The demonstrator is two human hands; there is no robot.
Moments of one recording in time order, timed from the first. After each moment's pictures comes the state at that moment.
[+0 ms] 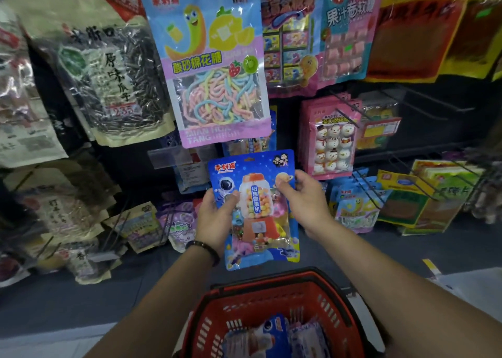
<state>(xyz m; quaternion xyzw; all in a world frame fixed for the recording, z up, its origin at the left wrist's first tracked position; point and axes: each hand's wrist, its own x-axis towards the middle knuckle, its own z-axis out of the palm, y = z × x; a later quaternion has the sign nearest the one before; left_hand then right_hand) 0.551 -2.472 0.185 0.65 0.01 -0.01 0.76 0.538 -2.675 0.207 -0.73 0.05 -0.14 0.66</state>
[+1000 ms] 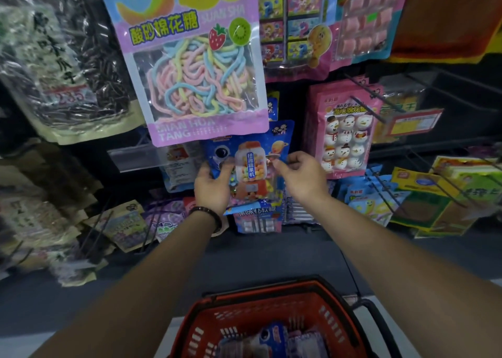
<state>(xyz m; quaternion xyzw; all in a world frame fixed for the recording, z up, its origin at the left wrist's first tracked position) 0.656 -2.510 0.186 0.71 0.06 0.10 0.69 0.648 -2.704 0.182 -0.81 0.11 -0.14 0.56</state>
